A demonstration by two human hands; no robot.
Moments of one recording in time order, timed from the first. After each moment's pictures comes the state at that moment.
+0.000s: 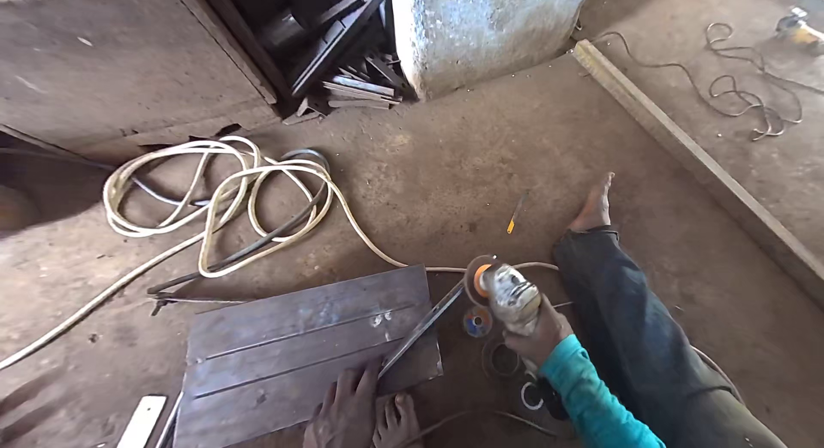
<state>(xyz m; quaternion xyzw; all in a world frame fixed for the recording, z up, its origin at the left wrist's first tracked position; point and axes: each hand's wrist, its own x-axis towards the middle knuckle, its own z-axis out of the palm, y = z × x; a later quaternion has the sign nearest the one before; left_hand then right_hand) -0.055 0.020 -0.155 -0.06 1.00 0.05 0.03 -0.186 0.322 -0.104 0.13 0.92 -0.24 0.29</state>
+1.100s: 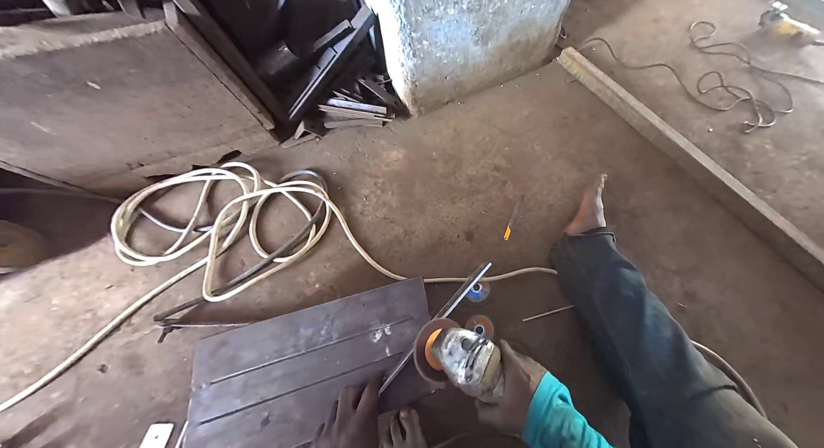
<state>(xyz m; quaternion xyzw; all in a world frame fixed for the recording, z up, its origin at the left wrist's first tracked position) -0.056 0.020 -0.148 -0.06 0.99 0.10 0.03 -0.146 0.289 -0.091 -0.01 0.88 -0.22 0.43</state>
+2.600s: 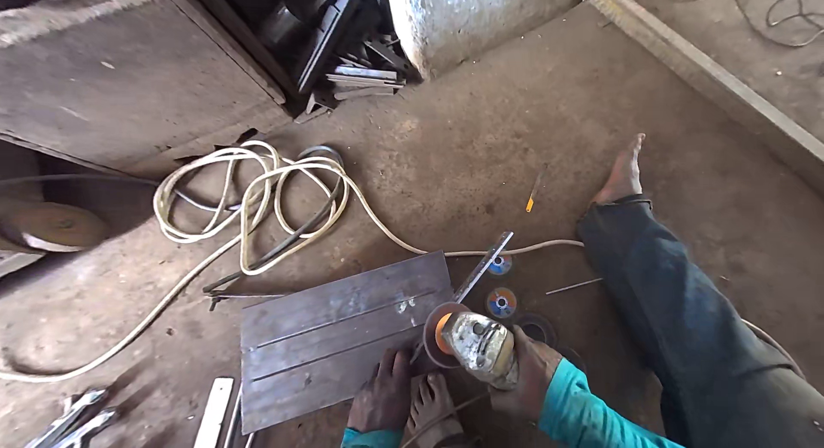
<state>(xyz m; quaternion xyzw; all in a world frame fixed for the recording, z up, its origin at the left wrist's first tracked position) -0.060 0.021 -0.156 -0.01 1.00 0.05 0.03 -0.135 0.272 -0.085 -0.02 0.86 -0.25 0.45</state>
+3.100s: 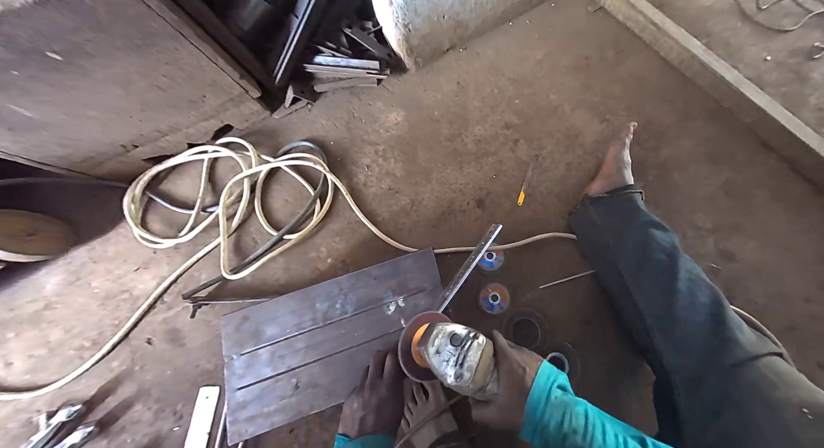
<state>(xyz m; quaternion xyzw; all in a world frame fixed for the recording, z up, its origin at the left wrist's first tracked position) -0.061 0.021 -0.162 0.00 1.00 0.04 0.00 -0.132 0.262 -0.084 -0.06 0.84 -0.26 0.48</state>
